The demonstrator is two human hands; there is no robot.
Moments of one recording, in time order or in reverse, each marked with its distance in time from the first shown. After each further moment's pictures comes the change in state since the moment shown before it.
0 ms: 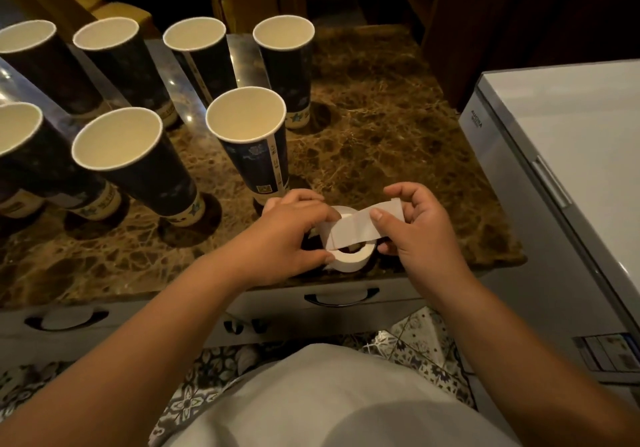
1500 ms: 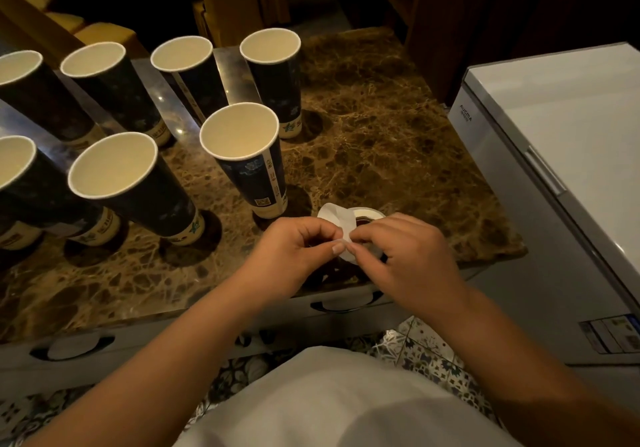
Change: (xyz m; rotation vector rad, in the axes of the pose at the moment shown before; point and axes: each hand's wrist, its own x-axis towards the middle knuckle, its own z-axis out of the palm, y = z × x) left_hand -0.004 0.012 0.011 -0.603 0.121 -0.138; right_hand -0.015 0.005 0.003 -0.926 -0.039 -0.808
